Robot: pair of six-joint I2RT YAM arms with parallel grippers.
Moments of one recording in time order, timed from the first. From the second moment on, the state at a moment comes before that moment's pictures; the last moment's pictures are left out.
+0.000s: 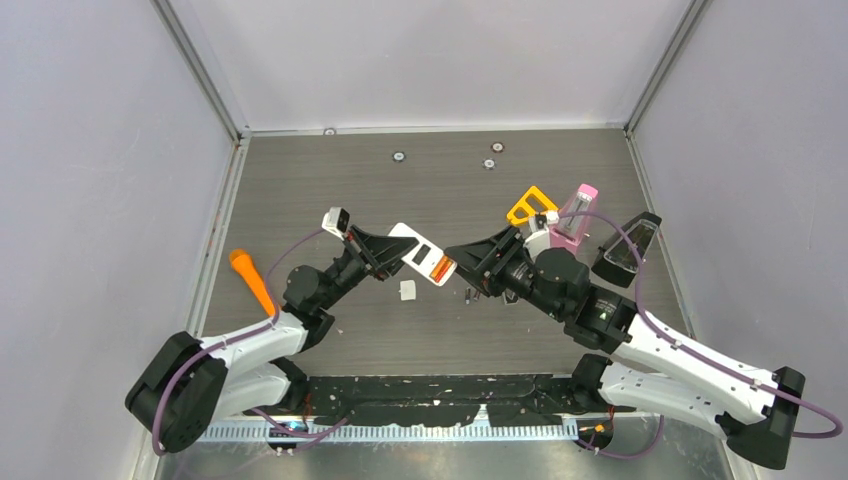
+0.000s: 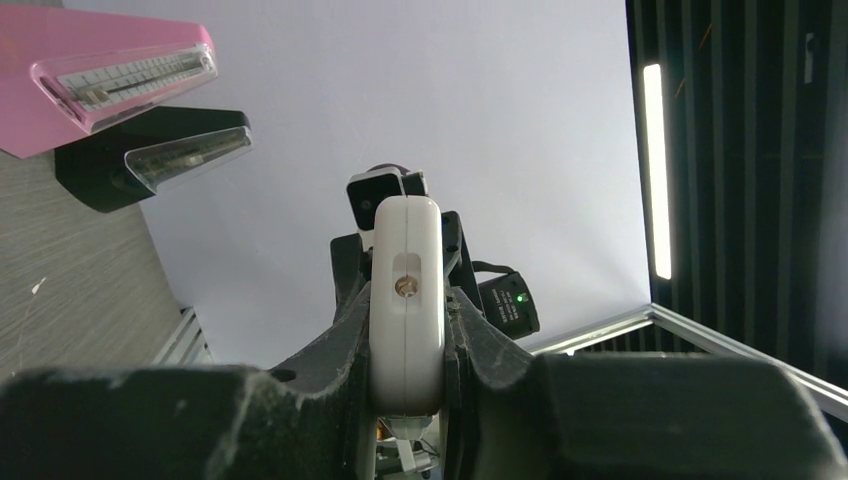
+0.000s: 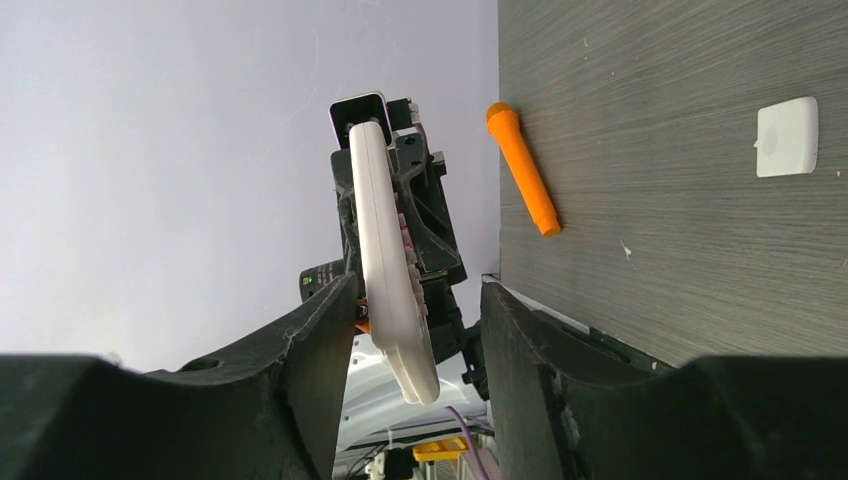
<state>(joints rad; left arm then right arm) -0.62 1.10 0.29 1.19 0.29 -1.66 0.96 0.78 0.71 -0.11 0.16 1.46</state>
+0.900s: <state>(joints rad) -0.63 1.05 0.29 1.13 0.25 -1.65 1.01 0.84 0.83 -0.21 0.24 1.24</state>
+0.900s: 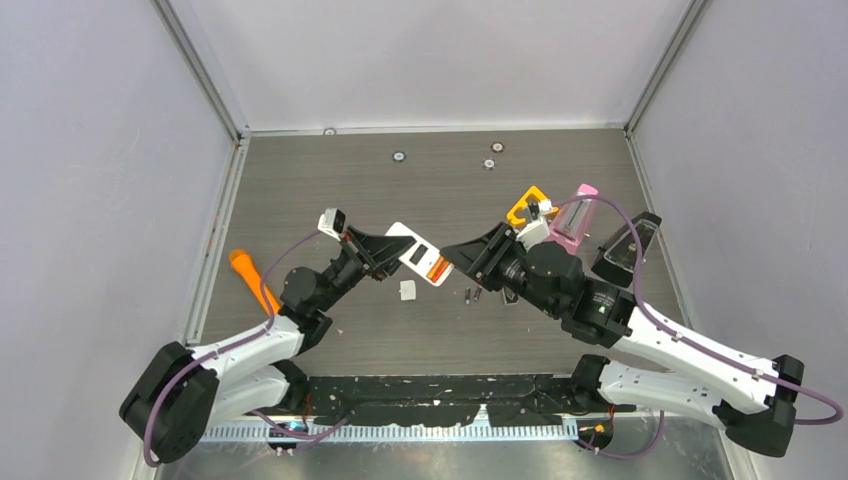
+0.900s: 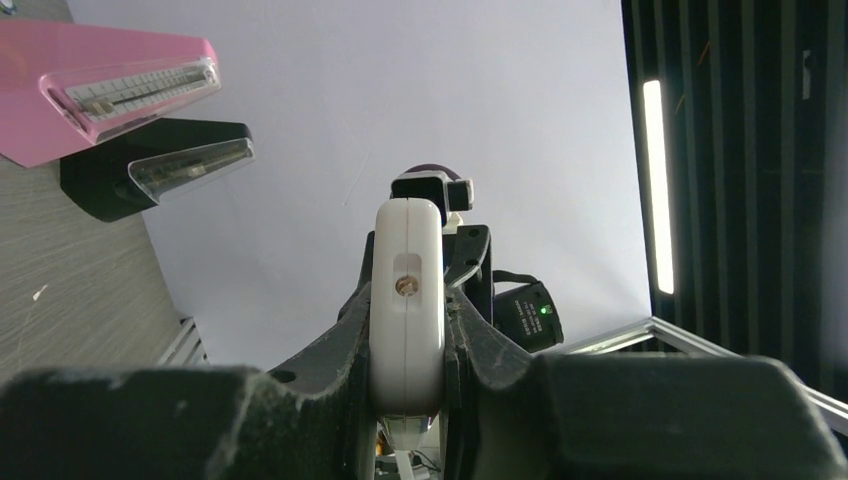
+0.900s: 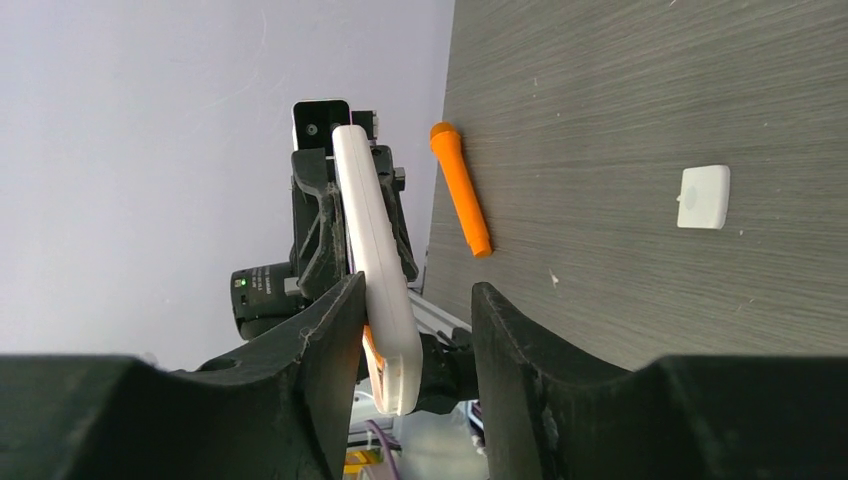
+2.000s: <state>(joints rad) -0.64 0.83 0.22 0.78 0.10 -1.83 1.34 1.08 1.03 -0.39 0.73 0.89</state>
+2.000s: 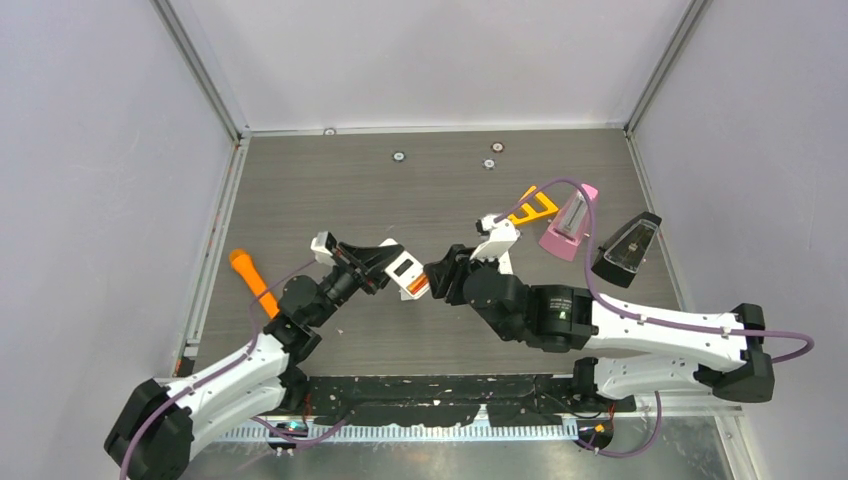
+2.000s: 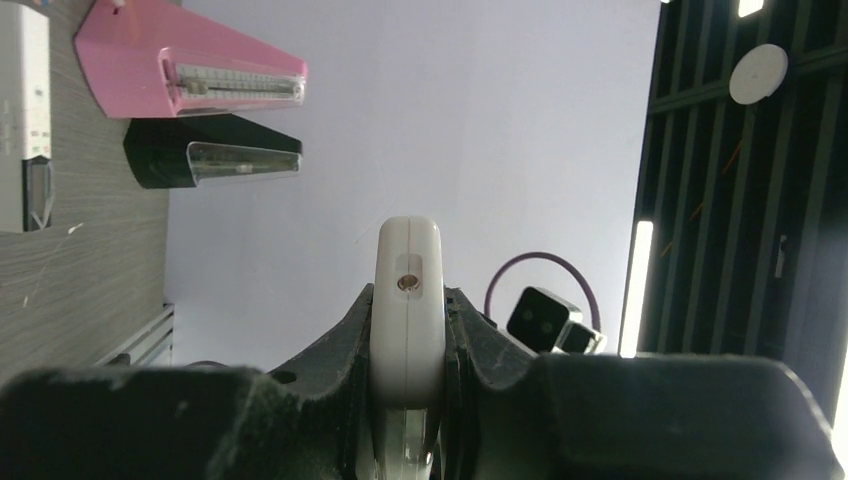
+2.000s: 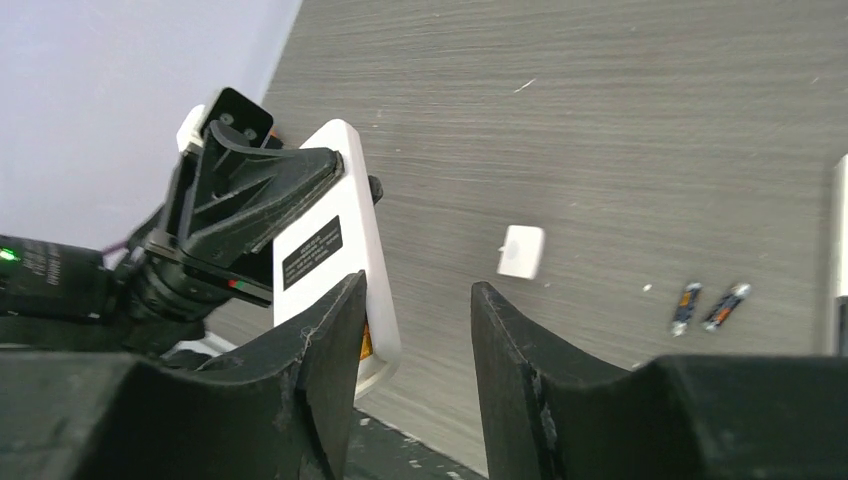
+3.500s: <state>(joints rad) -0.58 0.60 0.38 0.35 0.32 -1.26 1.26 0.95 1.00 -0.41 0.33 0.63</state>
